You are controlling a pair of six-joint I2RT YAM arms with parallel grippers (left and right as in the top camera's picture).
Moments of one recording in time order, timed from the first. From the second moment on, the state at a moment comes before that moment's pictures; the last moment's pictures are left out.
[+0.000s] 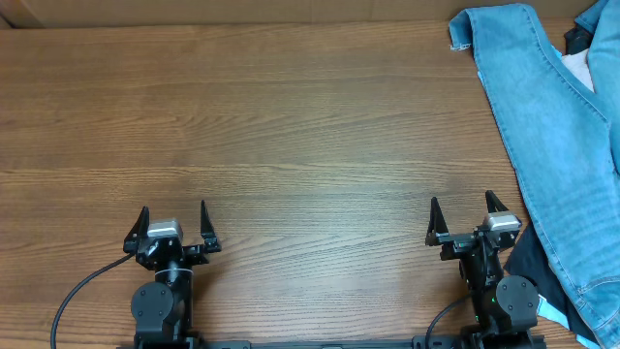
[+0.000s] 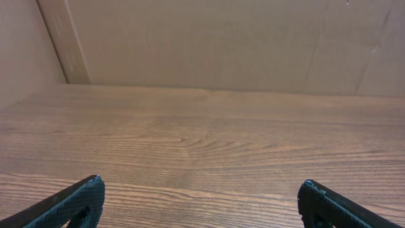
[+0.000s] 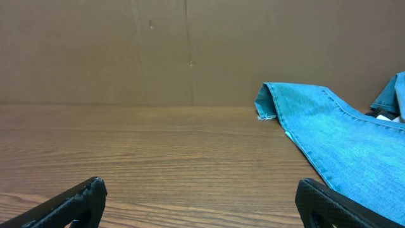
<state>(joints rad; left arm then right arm) 0.00 0.02 0.01 -0.07 -0.11 -0.03 0.13 0.01 0.02 -0.03 0.01 0.04</state>
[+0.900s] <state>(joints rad) 0.00 0.02 0.01 -0.07 -0.11 -0.03 0.13 0.01 0.02 -0.02 0.01 0.04</state>
